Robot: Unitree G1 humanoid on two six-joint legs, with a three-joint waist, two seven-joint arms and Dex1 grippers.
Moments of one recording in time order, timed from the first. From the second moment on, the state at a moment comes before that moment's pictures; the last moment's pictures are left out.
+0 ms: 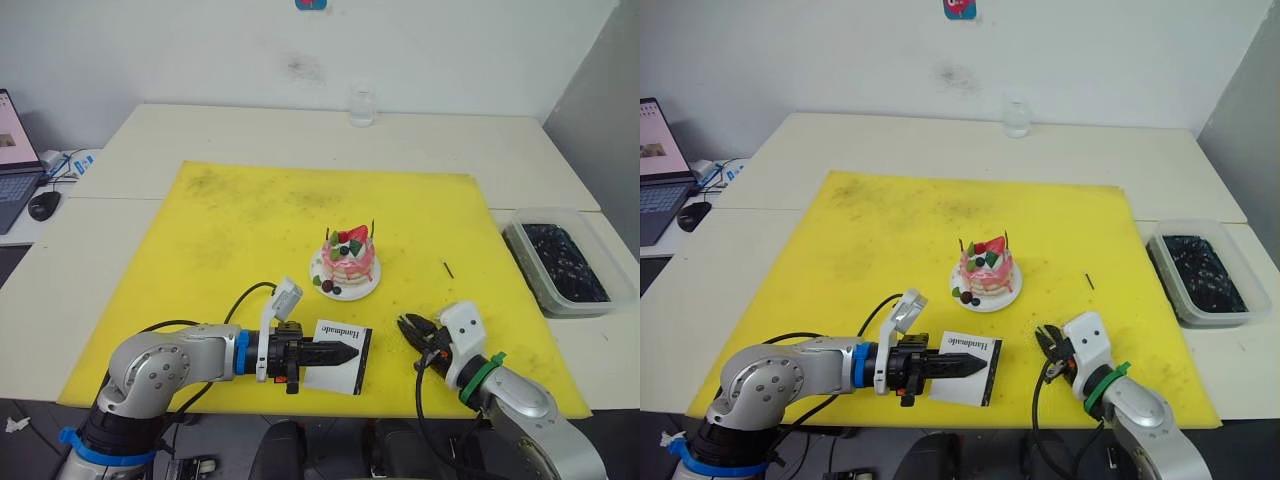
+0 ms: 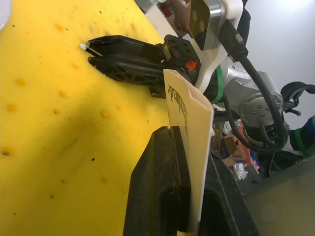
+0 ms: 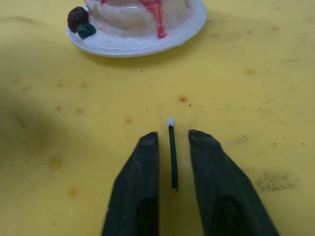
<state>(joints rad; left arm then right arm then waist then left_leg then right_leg) -0.20 0.60 -0.04 -0.41 -1.12 1.19 -0.71 0.23 -0.37 0.14 -0.64 0.21 0.55 0.37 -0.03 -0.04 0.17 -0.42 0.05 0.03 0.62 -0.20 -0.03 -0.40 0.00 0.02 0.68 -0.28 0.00</state>
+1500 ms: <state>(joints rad) -0.21 0.59 -0.03 -0.42 -1.16 1.22 -0.66 0.26 -0.33 0.15 -0.46 0.15 0.24 0.41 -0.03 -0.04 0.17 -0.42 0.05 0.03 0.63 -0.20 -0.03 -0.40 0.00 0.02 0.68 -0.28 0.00</state>
